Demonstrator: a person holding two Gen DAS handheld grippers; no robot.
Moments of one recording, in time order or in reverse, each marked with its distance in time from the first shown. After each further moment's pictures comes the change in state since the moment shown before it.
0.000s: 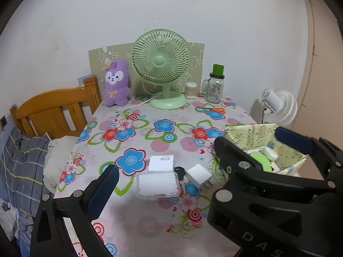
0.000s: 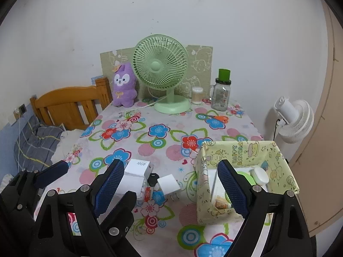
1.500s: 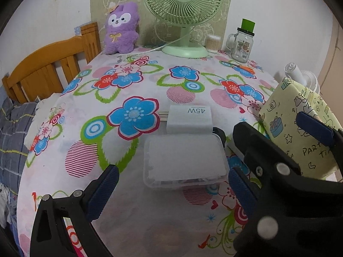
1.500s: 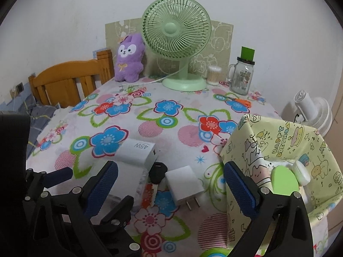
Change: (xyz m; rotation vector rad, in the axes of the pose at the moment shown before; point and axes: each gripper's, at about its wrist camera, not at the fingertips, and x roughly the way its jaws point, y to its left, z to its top) left arm 0.122 0.045 -0.054 -0.077 0.236 -0.003; right arm 0.109 0.027 -0.049 -0.077 0.087 0.025
